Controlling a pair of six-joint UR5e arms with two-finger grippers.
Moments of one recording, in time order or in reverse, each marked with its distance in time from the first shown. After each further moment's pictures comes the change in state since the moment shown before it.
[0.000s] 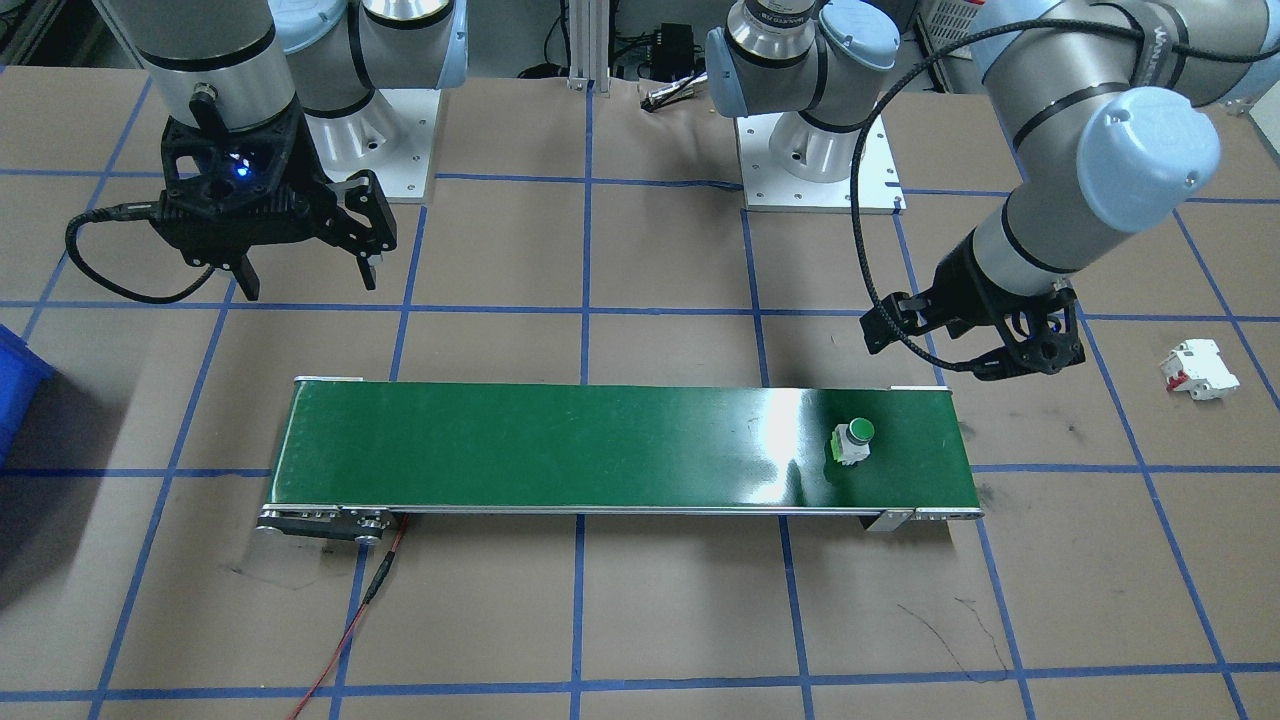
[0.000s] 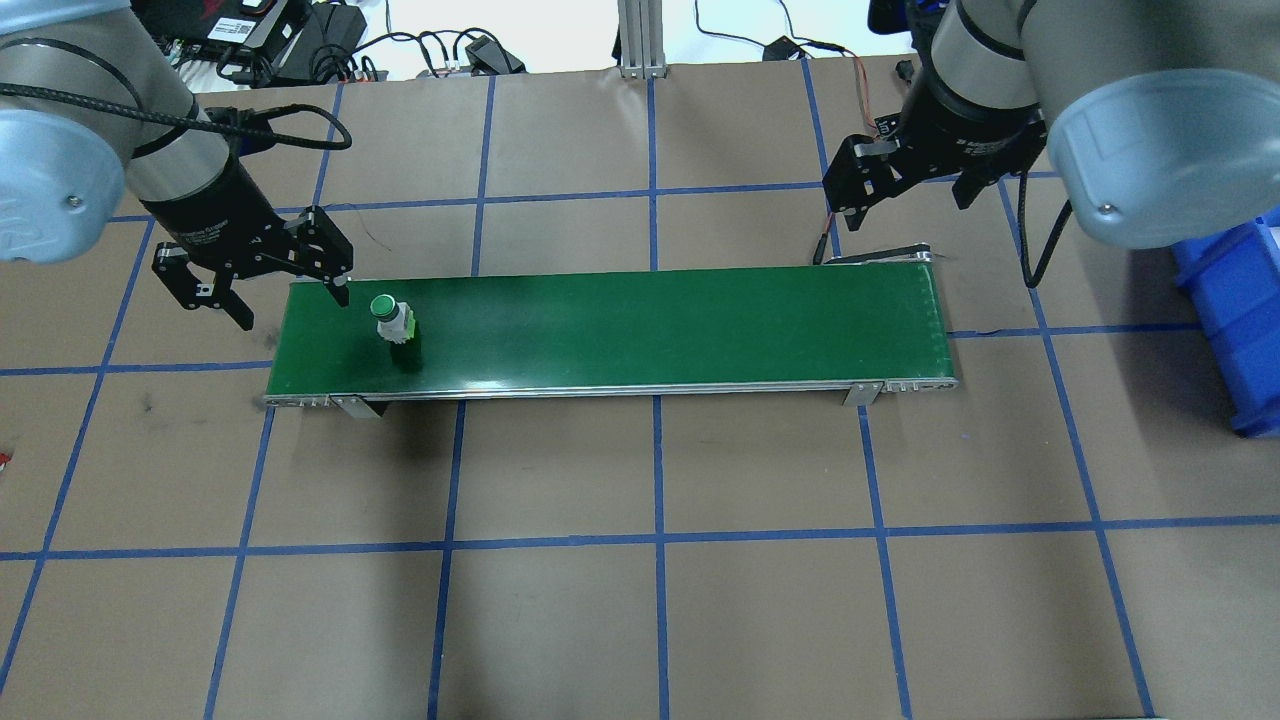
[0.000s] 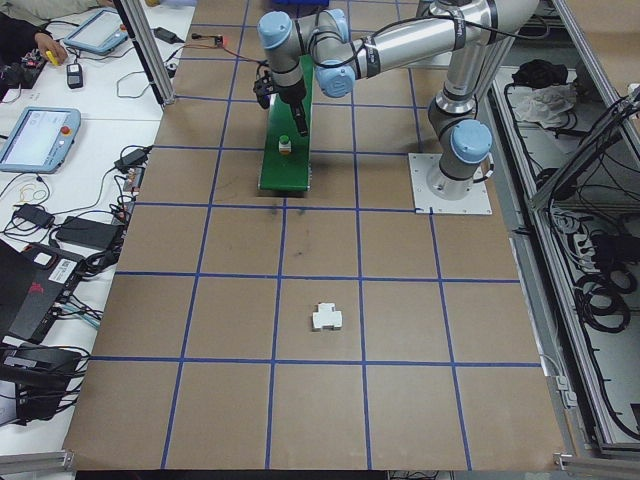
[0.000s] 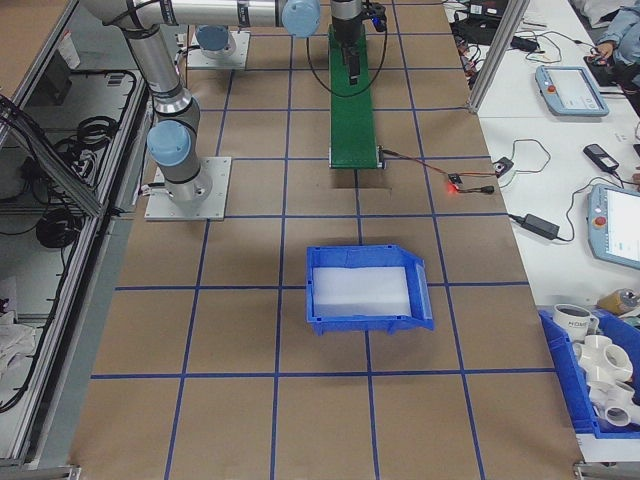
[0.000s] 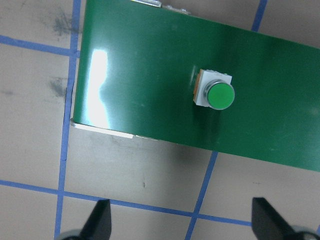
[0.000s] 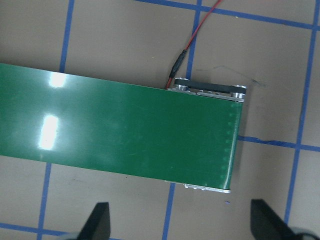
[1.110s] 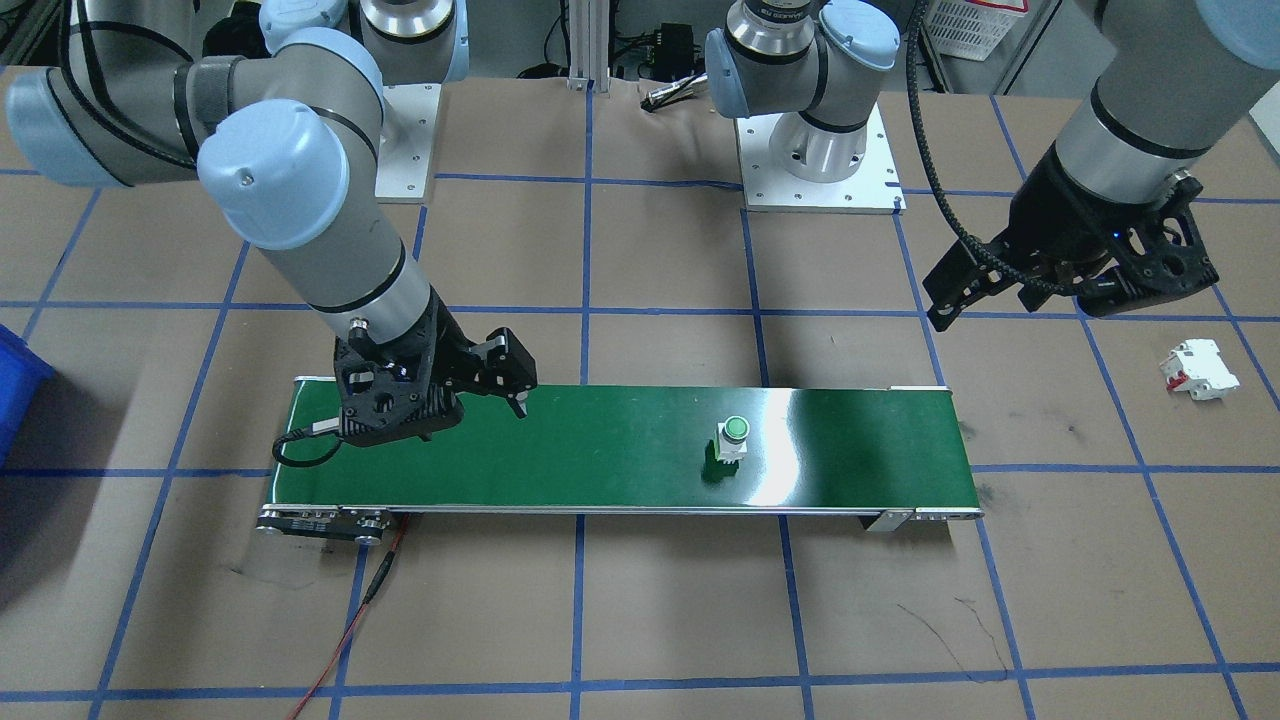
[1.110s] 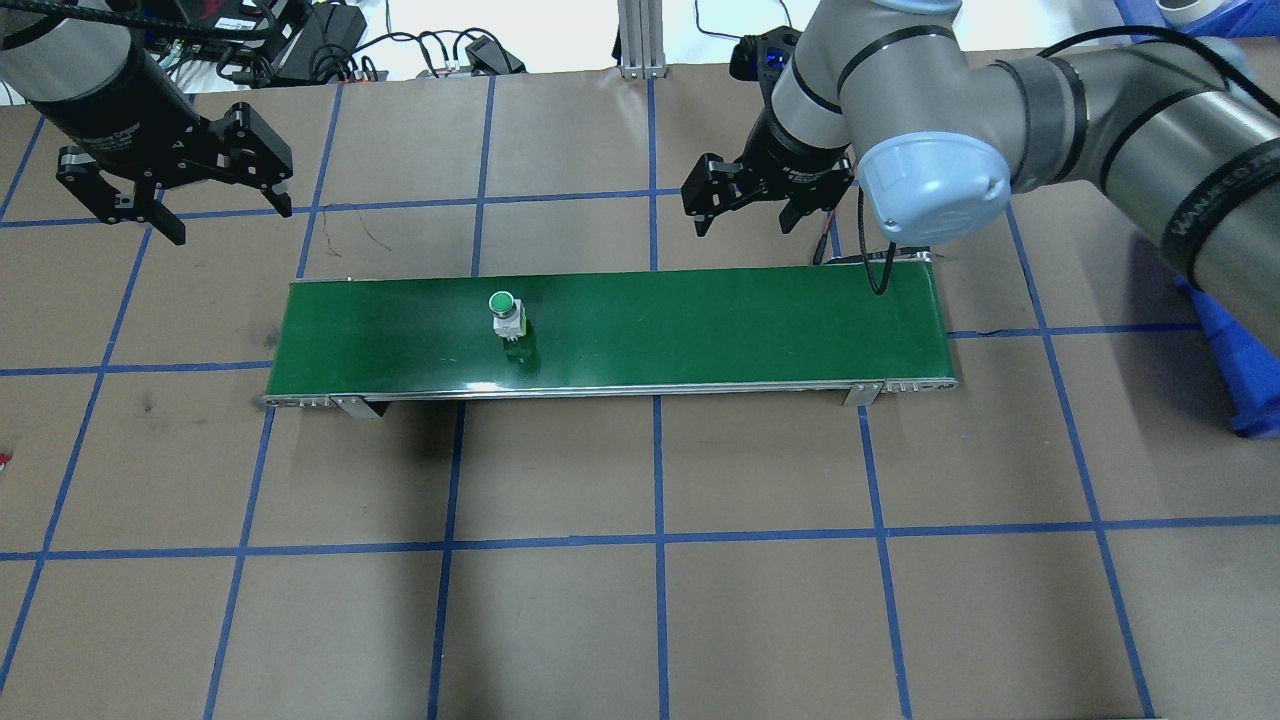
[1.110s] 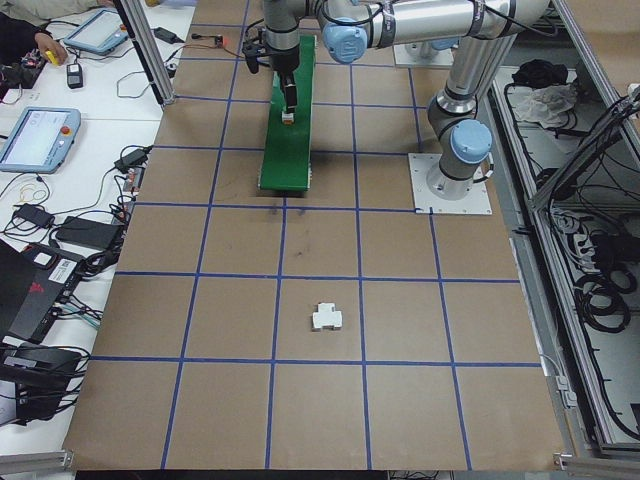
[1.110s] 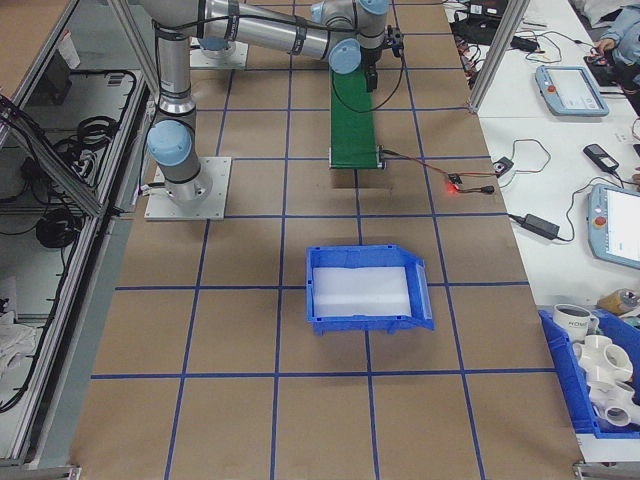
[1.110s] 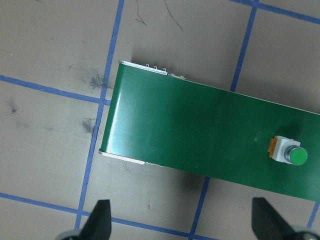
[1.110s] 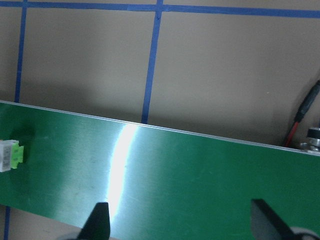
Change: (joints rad) left arm 0.012 0.049 0.155 -0.028 0.006 -0.013; right arm 0.081 0.269 -0.009 -0.255 0.256 0.122
